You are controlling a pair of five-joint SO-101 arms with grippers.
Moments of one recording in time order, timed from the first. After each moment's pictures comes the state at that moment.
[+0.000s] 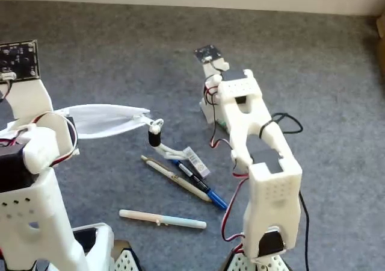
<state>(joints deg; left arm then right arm) -17.2 -42.7 8.1 97.0 5.4 -14.6 31.5 -11.2 64.3 16.7</state>
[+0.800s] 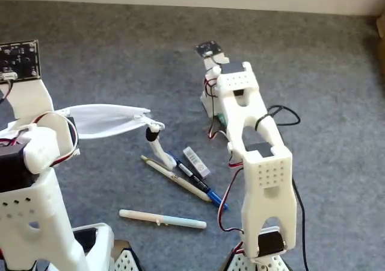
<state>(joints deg) -16.9 -42.7 8.2 97.0 5.4 -14.1 41.1 -25.9 71.2 16.7</state>
